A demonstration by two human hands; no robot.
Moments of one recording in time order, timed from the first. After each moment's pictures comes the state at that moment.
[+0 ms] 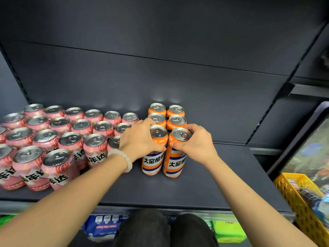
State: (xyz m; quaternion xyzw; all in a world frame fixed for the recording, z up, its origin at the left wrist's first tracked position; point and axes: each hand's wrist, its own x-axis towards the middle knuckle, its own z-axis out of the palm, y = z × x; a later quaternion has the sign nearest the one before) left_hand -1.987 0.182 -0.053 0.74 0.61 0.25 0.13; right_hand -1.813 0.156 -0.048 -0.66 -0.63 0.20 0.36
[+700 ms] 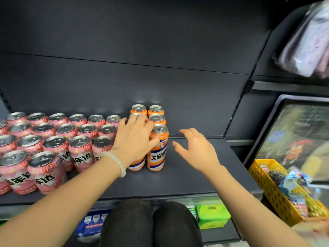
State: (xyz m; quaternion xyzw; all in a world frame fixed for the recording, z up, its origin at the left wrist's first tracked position) left_hand -1.956 0.136 -0.032 0.83 0.50 0.21 -0.14; right_hand -1.769 0.092 -0.049 -0.68 -0.70 0.00 0.23
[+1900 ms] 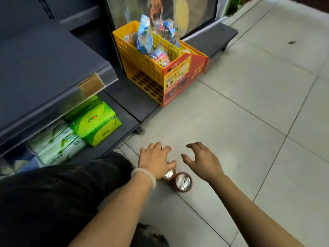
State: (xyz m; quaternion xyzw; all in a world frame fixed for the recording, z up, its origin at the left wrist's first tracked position) left_hand -1.652 -0.130 -0.332 0.95 0.21 -0.20 0.13; right_hand -1.560 -0.270 -0.342 -0.91 -0.31 0.20 0.17
